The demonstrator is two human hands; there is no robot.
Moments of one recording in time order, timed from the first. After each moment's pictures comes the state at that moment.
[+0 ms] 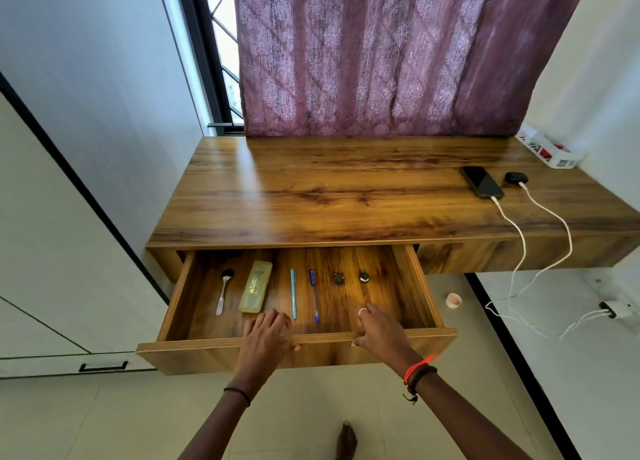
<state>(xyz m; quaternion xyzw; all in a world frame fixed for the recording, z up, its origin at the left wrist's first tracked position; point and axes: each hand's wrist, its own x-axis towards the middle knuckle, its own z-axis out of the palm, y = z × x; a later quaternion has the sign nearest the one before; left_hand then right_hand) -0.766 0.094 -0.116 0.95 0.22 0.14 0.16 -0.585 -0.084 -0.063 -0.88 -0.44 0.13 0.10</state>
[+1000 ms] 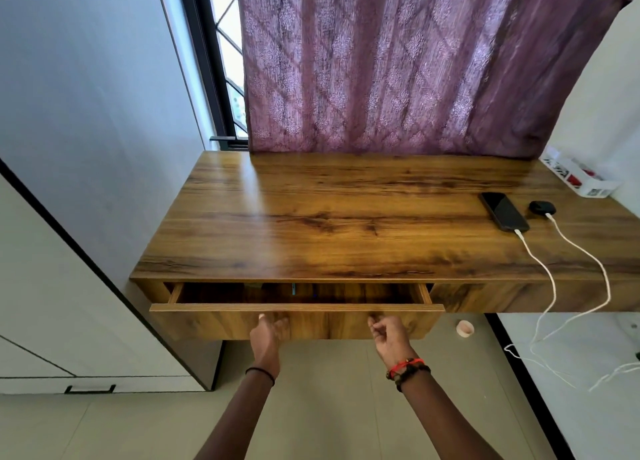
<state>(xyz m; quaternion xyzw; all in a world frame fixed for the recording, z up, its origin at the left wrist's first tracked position) -0.652 0.140 -0.098 0.38 0.55 0.25 0.70 -0.489 -0.004 -0.085 -0.51 0.27 0.34 0.75</state>
